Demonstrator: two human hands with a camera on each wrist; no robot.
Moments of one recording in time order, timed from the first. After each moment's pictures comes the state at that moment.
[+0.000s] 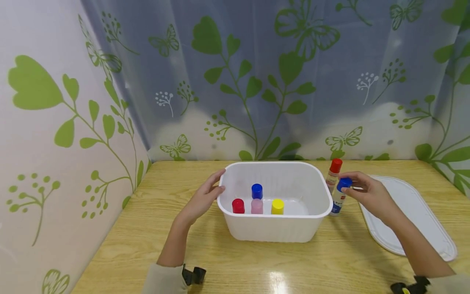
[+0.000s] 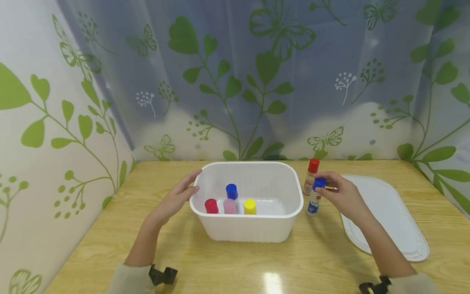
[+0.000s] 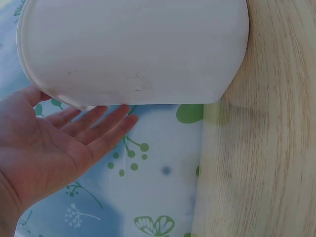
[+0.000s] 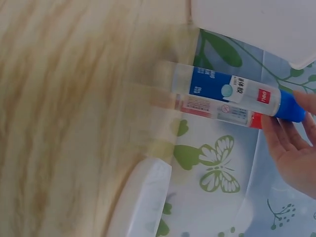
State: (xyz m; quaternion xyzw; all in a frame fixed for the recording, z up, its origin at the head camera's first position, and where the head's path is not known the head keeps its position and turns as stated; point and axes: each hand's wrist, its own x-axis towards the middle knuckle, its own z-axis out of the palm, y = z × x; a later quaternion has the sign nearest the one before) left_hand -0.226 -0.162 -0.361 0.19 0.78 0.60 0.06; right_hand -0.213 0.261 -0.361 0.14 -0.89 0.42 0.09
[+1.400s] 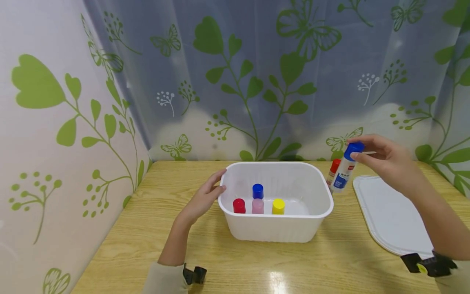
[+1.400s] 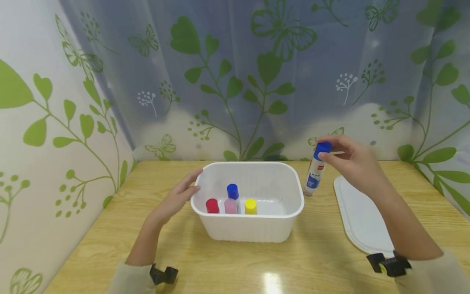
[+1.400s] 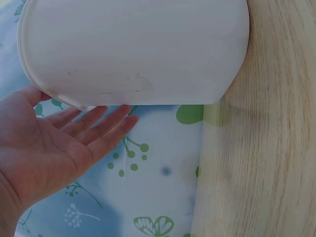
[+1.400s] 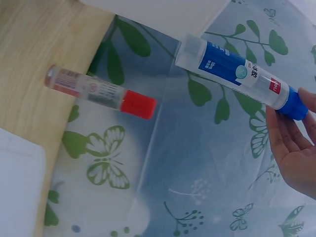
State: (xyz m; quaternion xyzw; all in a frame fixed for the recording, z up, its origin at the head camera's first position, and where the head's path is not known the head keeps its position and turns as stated) left_hand -0.224 -0.162 -0.359 0.19 0.78 0.60 0.06; right_hand -0.199 0.244 -0.265 0.16 -0.88 0.41 0.17
